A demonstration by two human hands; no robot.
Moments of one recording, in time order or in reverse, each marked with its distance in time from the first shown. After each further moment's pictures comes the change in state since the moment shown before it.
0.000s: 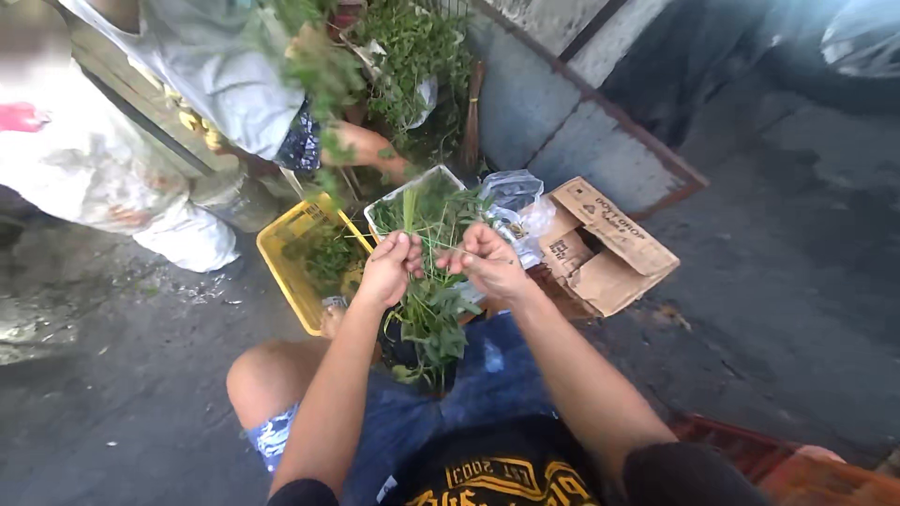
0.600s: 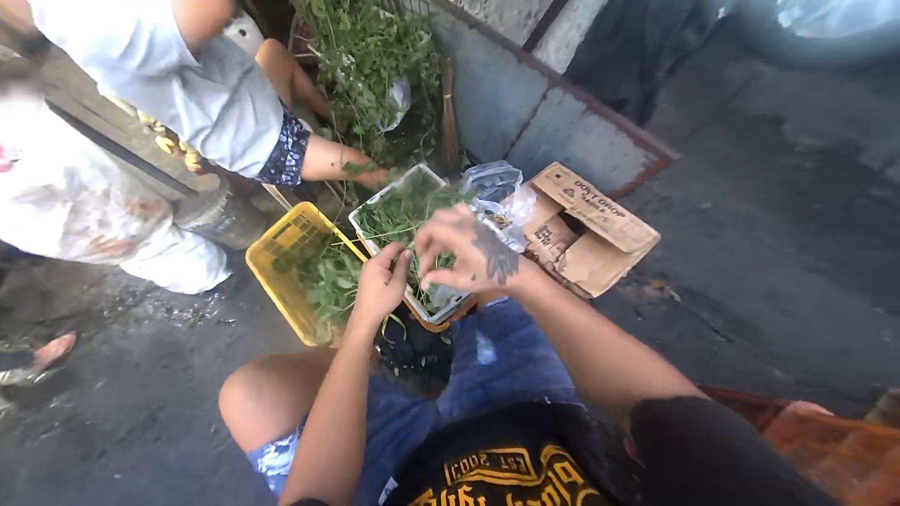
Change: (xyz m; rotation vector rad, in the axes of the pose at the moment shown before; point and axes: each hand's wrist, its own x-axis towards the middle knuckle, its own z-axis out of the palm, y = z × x) left_hand -0.010 -0.009 0.008 0.963 0.058 0.256; right_hand 0.025 -0.061 0.027 -1.295 -0.257 -0.098
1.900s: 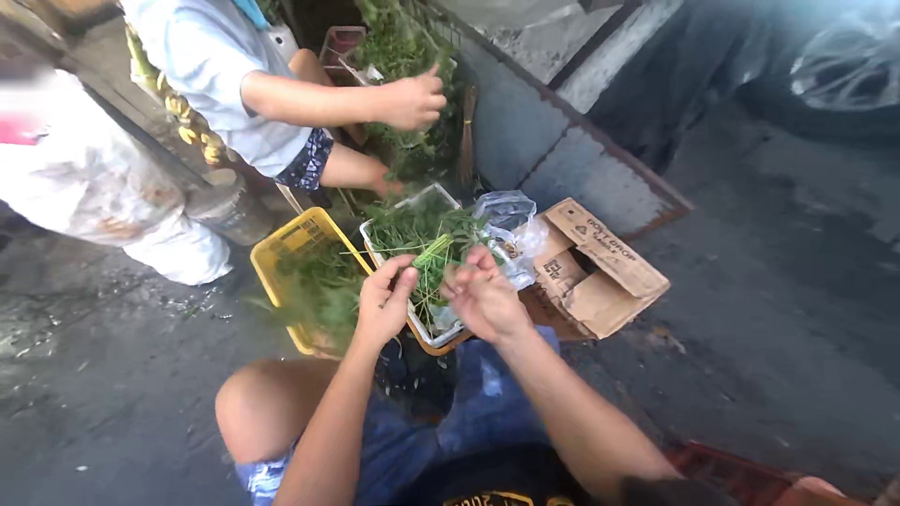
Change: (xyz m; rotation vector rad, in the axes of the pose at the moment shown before) left_hand -0.009 0.014 -0.007 -0.317 0.184 0.198; right_hand -0.020 -0.002 0.057 1.388 0.474 0.162
